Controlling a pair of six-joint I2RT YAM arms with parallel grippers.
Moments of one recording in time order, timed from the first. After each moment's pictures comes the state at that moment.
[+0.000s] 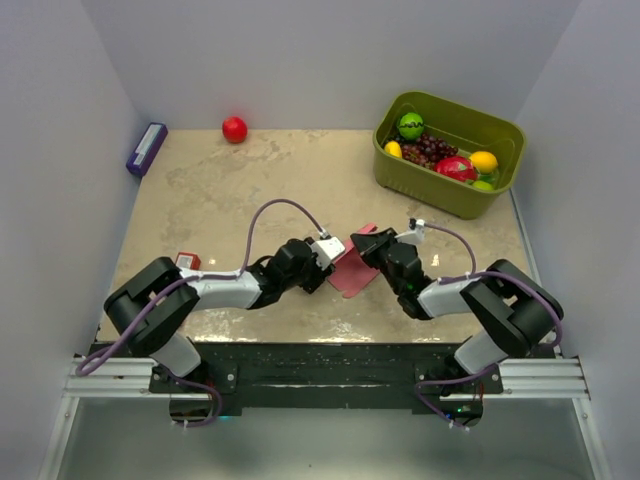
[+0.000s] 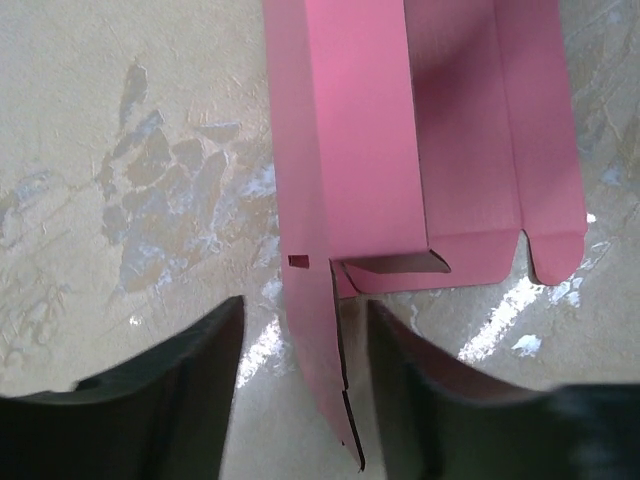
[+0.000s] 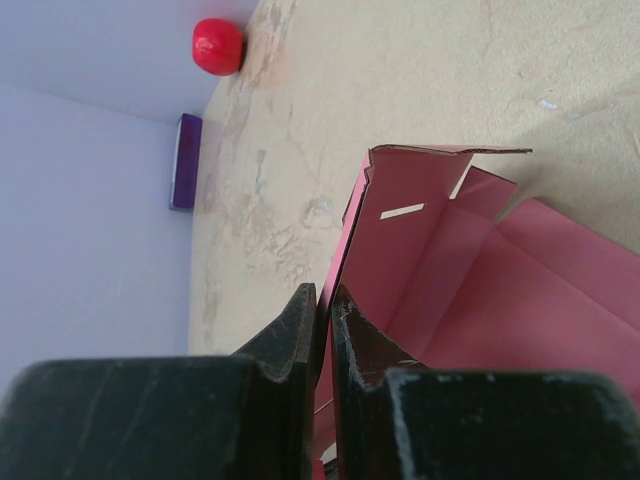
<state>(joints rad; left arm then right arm) -0.86 1.58 0.64 0.32 -0.09 0.17 0.65 1.54 0.37 0.94 0.31 1.16</state>
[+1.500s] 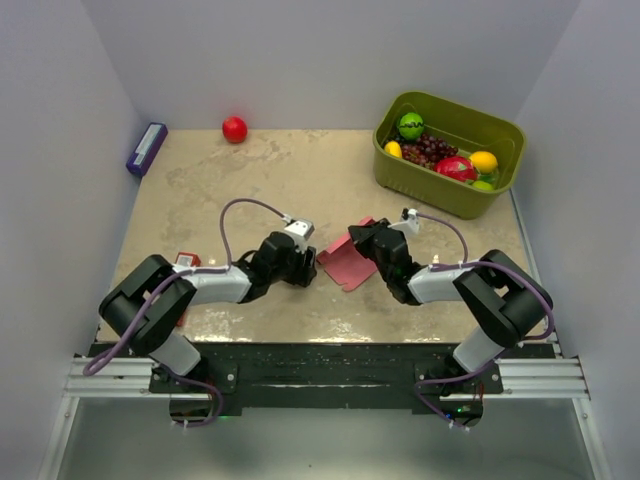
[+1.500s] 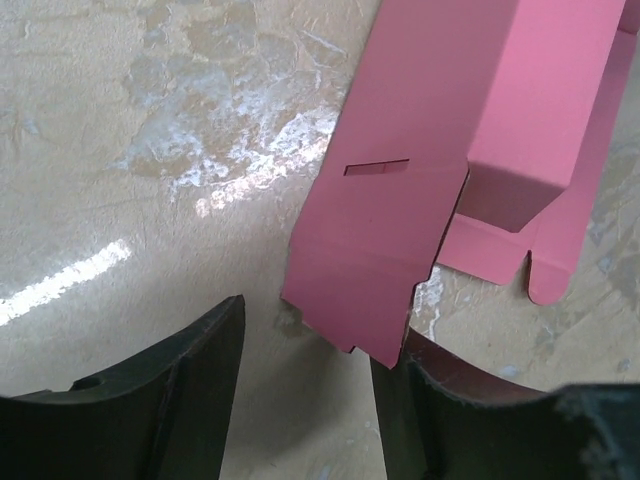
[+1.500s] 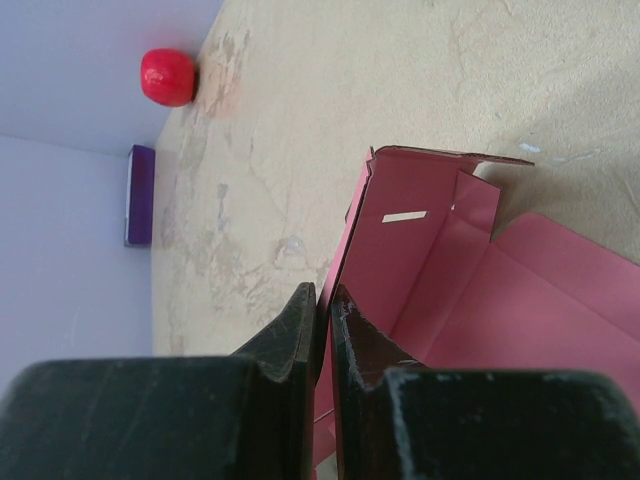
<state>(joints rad) -0.71 1.57 0.59 0.30 -0.01 -0.31 0.65 1.62 0.53 0.76 0.39 1.16</state>
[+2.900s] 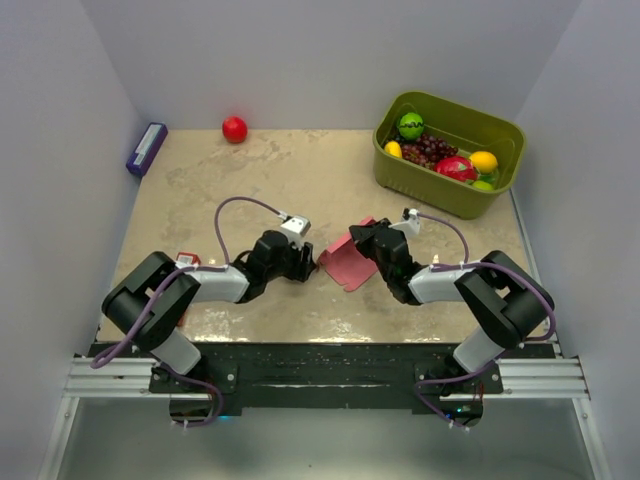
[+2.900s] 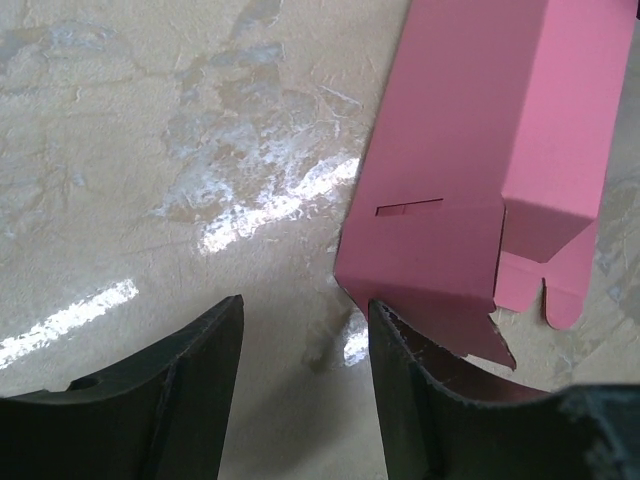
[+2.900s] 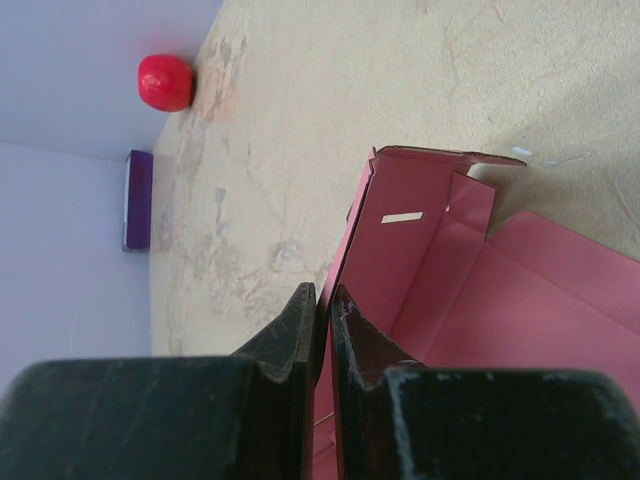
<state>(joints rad) -0.67 1.59 0.55 0.46 0.02 -0.27 0.65 1.61 0.53 0.74 0.40 1.16</state>
